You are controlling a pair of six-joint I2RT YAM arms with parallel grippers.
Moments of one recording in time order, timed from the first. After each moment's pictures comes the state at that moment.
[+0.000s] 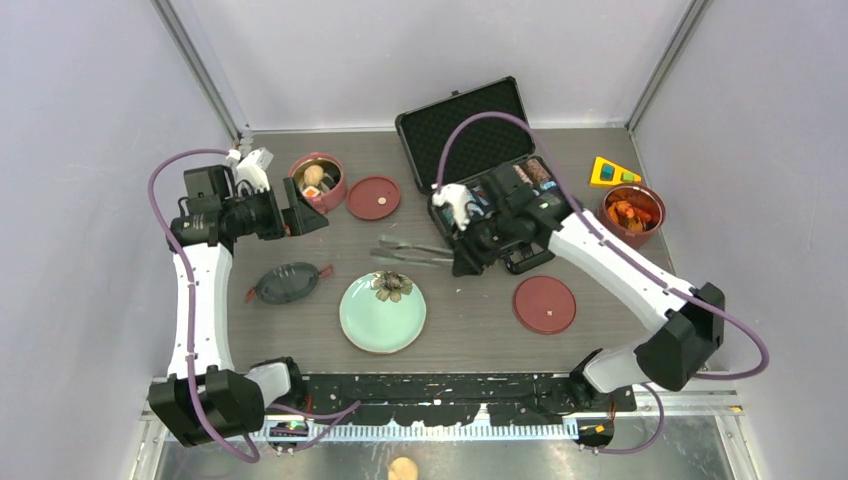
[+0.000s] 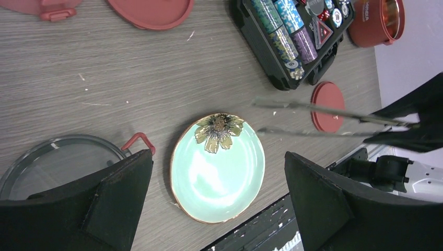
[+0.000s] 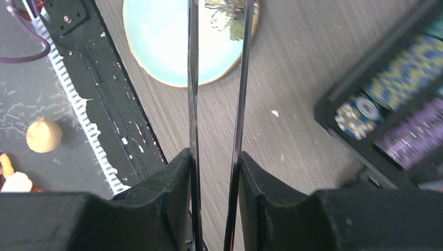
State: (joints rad) left arm 0.21 1.13 1.20 -0.87 0.75 -0.06; right arm 0.62 1.40 1.36 -0.93 -0.50 -0.25
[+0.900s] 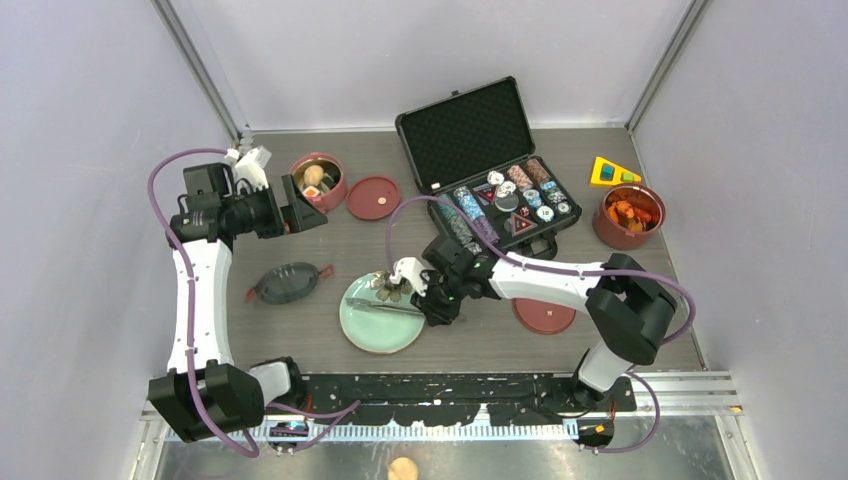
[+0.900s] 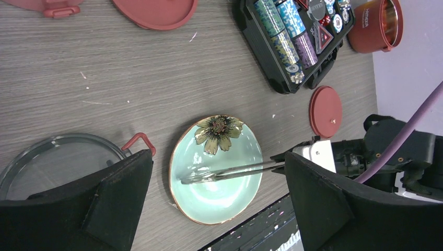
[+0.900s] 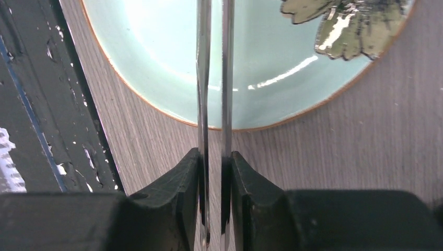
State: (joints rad) left arm 0.23 1.16 1.22 -0.86 0.74 -0.08; right arm 0.94 1.62 0.99 -0.40 -0.36 -0.26
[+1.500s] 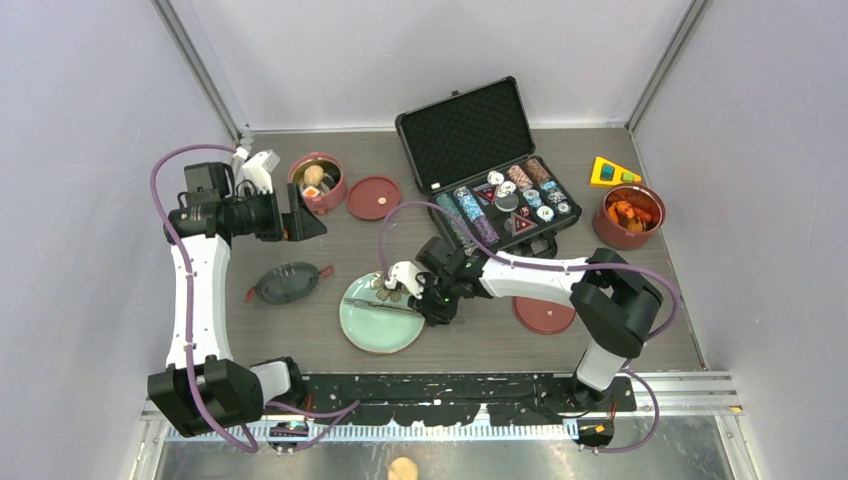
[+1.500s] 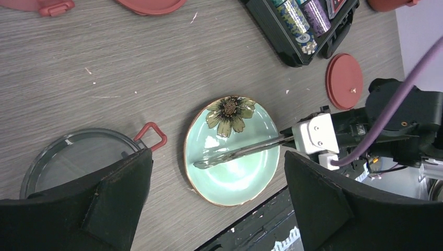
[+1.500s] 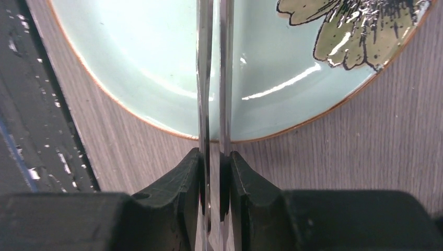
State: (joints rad) left arm 0.23 1.19 1.25 -0.97 0.76 0.12; right arm 0.96 1.68 1.01 -0.42 -0.33 -0.31
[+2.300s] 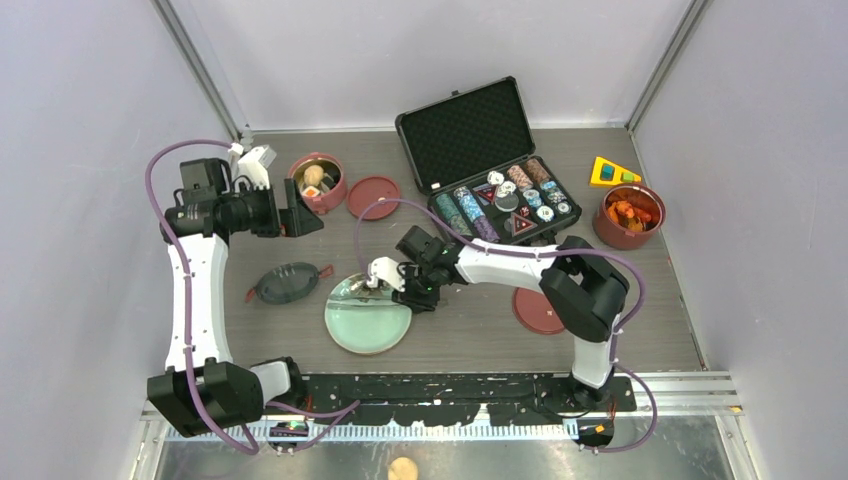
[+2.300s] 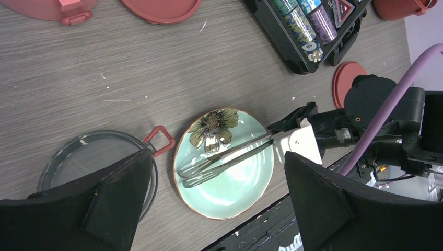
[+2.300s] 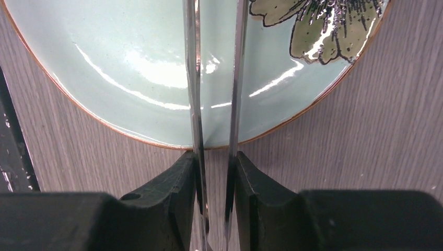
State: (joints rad) left arm 0.23 1.19 1.29 -0.98 0.73 0.11; right arm 0.96 1.85 1.21 -0.46 -0.32 -0.53
